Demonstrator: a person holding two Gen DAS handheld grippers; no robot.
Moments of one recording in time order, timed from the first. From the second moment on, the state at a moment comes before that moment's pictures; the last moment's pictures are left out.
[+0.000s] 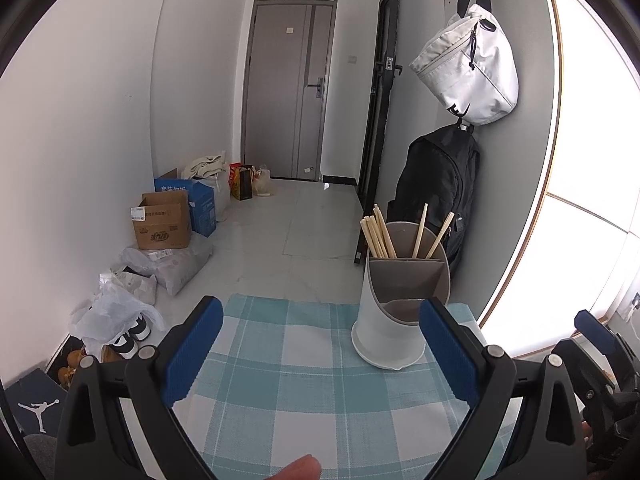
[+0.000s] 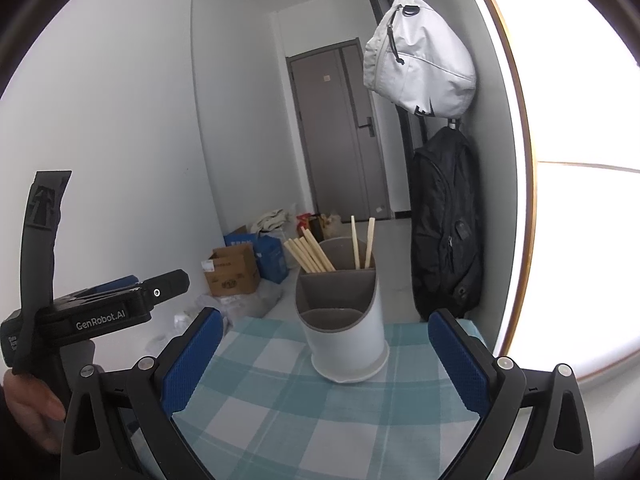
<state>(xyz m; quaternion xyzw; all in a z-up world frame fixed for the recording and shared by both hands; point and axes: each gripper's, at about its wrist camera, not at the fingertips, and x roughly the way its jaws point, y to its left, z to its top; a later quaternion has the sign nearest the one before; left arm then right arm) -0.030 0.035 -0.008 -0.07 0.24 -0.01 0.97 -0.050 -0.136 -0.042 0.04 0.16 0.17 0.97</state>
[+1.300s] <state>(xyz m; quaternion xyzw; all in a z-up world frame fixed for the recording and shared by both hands) -0.028 0.027 -0.013 -0.05 0.25 -0.01 0.97 -0.051 -0.135 -0.043 0.04 0.17 0.17 0.97</state>
